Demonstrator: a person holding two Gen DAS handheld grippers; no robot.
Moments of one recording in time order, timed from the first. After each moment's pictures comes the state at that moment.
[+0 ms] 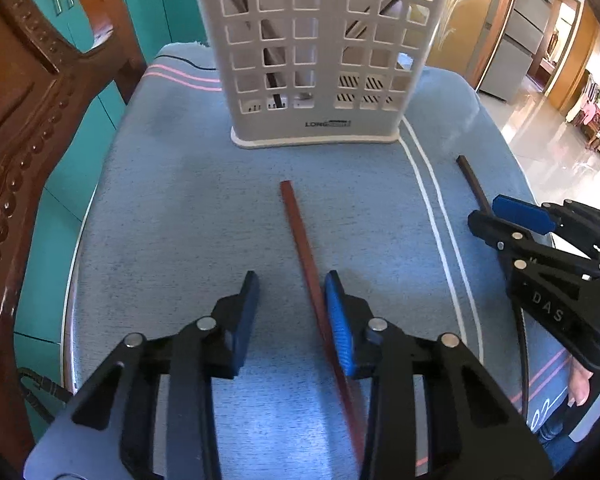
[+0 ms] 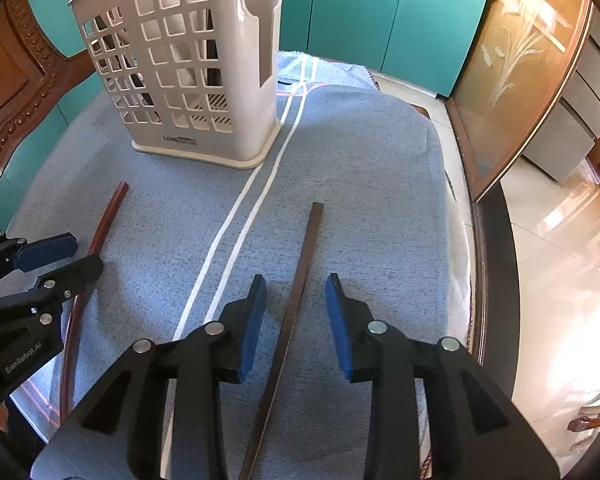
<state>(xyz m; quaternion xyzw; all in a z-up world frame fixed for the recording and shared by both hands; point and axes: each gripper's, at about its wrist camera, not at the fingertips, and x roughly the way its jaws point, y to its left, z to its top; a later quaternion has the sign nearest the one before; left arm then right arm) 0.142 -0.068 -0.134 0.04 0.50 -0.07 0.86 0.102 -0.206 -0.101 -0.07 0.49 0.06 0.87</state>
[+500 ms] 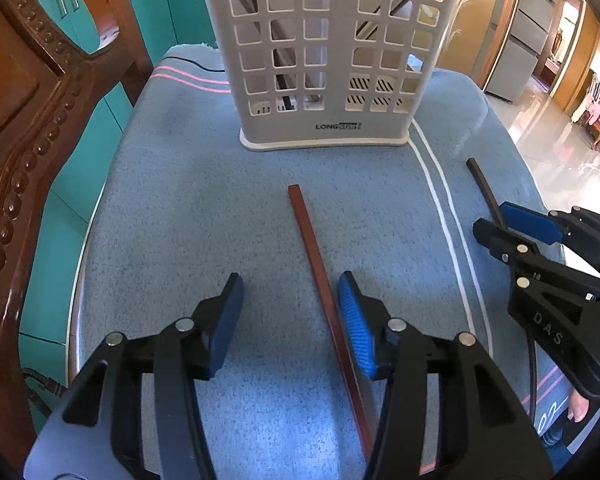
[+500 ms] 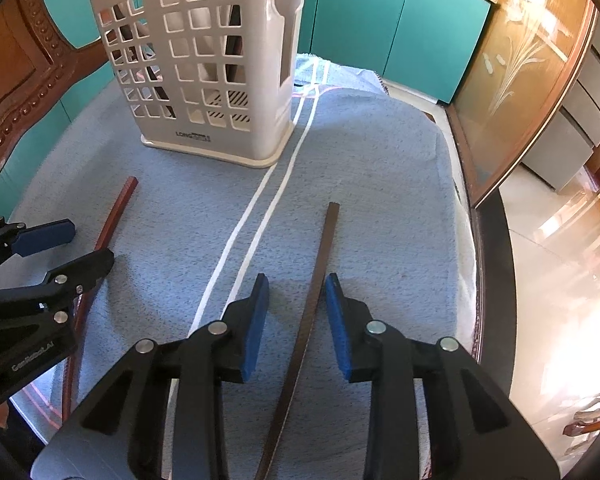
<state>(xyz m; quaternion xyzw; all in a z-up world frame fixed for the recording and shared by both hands) 0.144 -0.064 -0.133 0.04 0.50 -0.06 0.87 0.091 -0.199 -0.100 -0.08 0.49 0.06 0.87</state>
